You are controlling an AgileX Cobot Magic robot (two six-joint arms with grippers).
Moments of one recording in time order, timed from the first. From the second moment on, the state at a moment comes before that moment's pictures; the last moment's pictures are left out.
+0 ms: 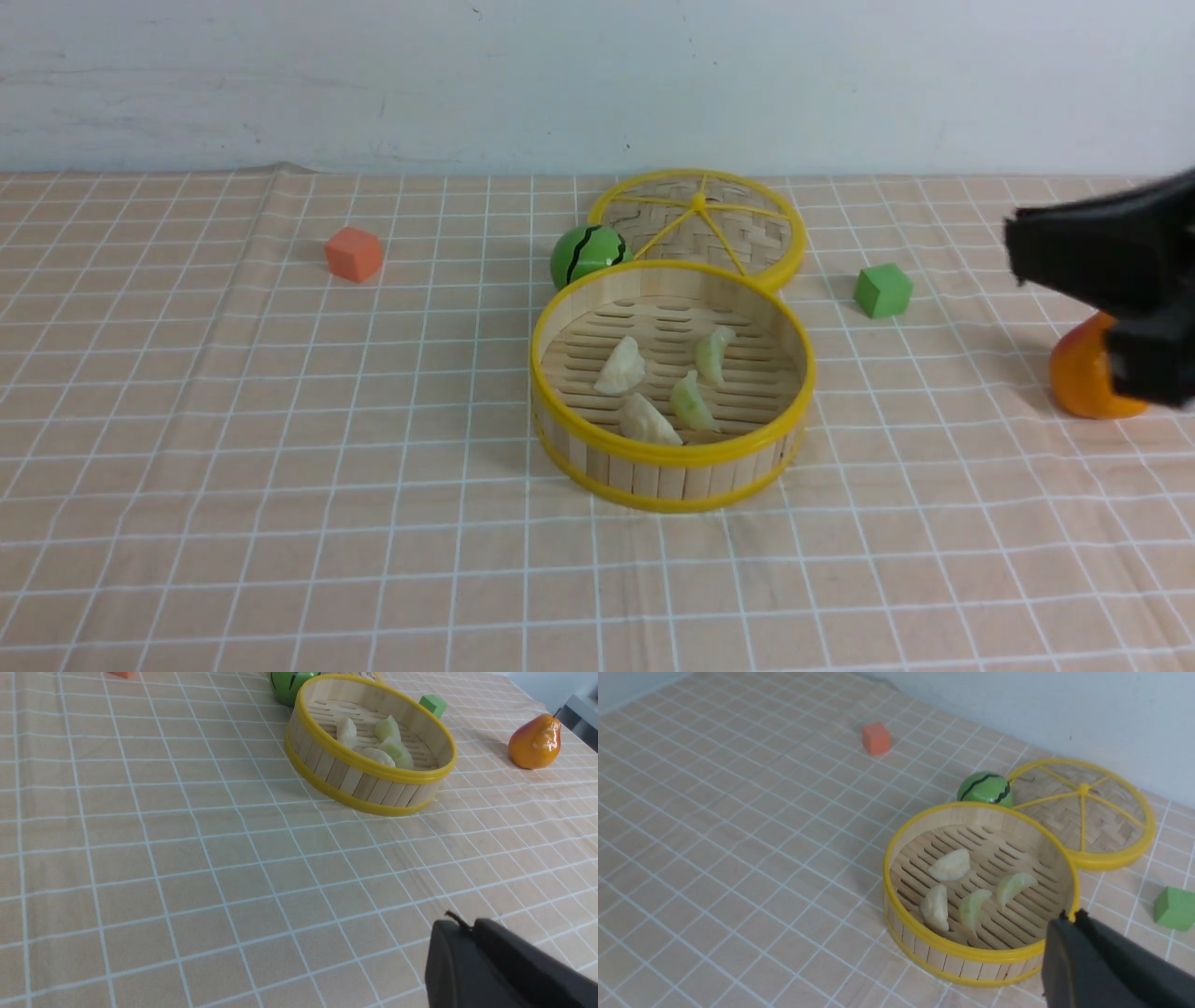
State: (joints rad) right arm 0.44 0.85 -0.96 0.29 0.56 -0.27; left arm -0.50 0.03 -0.43 -0.01 0.80 -0.34
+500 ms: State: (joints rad) right arm 0.44 0.47 -0.86 0.29 0.56 -0.27; left arm -0.50 0.03 -0.43 -0.01 0.80 -0.34
